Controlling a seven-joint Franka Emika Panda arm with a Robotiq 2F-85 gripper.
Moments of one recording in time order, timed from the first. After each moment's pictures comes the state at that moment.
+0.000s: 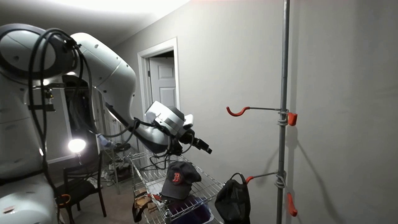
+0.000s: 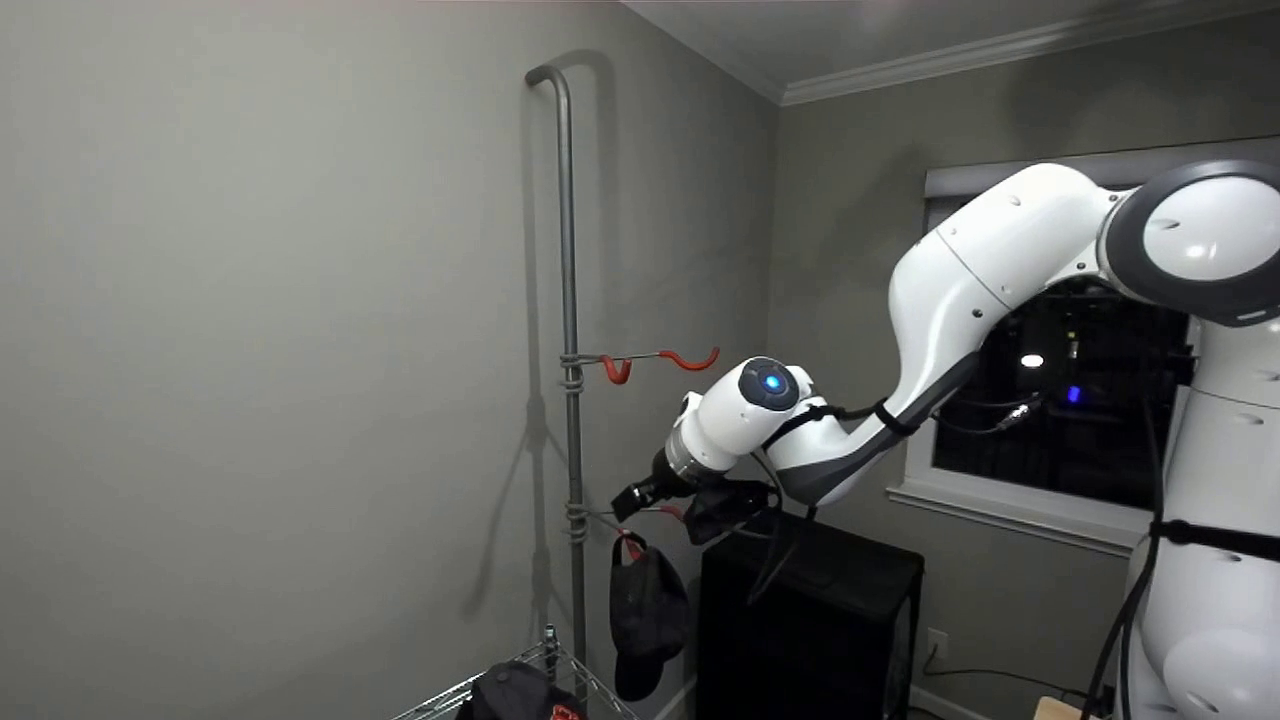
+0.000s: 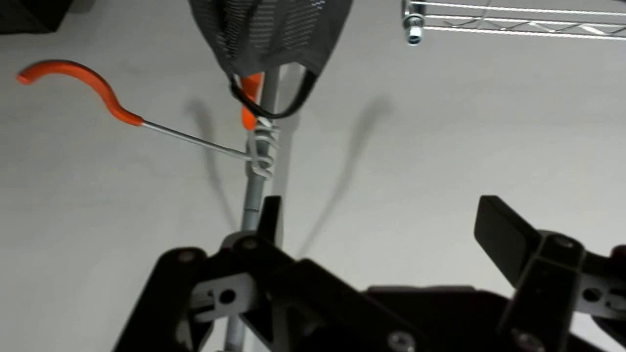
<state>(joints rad) 0.12 -0.07 0.01 -2.37 -1.40 2.92 1.48</state>
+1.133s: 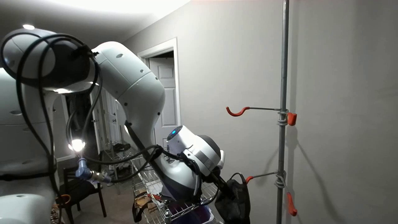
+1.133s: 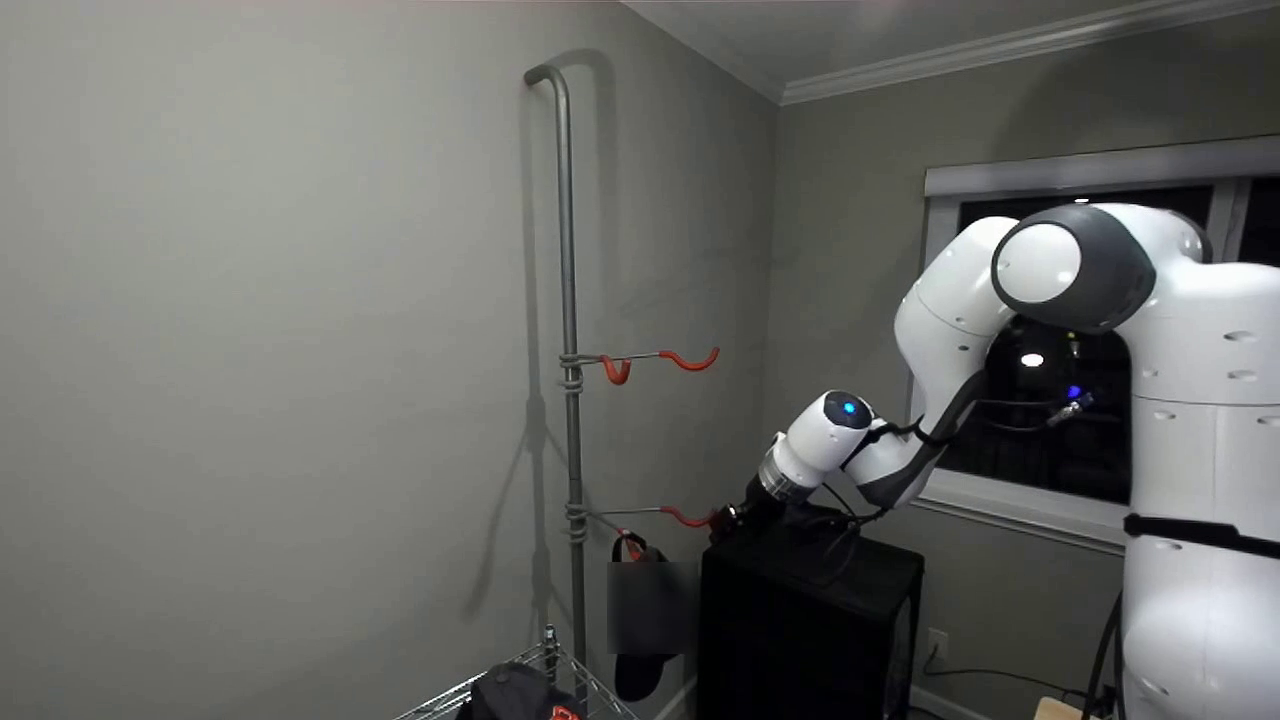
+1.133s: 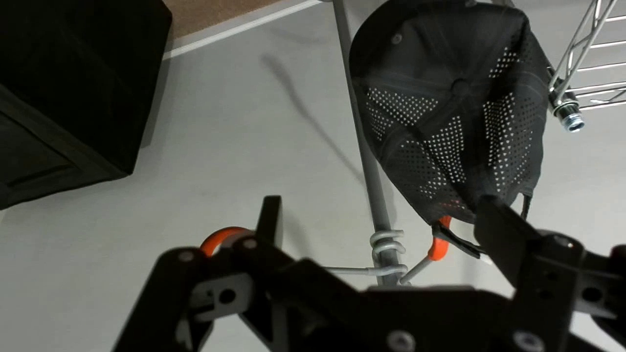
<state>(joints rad) -0.10 0.13 -0.26 -2.35 -1.77 3.31 1.73</state>
